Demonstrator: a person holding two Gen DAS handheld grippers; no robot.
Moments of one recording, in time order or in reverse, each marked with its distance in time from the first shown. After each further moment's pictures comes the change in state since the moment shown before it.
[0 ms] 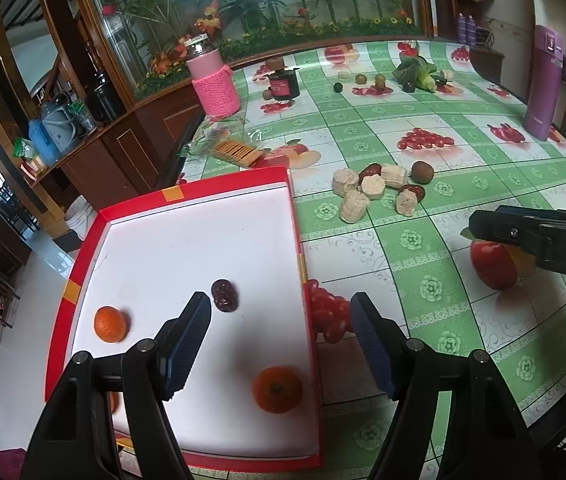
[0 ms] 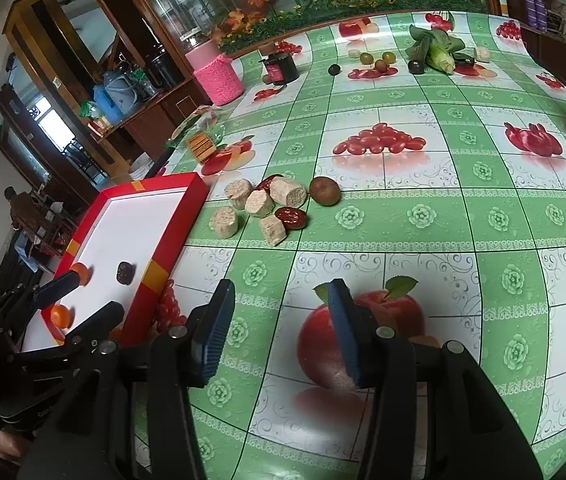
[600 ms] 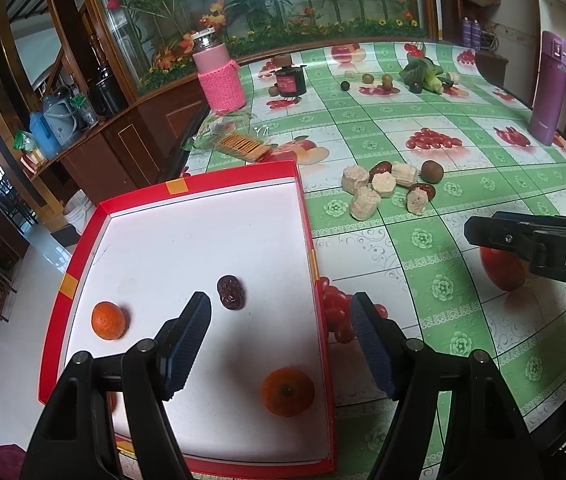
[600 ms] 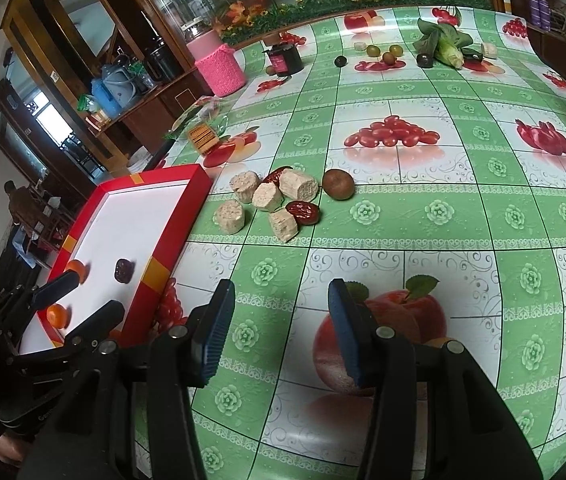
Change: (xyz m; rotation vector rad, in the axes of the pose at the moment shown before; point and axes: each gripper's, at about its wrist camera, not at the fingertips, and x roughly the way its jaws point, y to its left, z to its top) left arm 0.008 0.008 -0.003 -0.021 0.002 -0.004; right arm 0.014 0.012 0.001 -0.006 0.027 -0.008
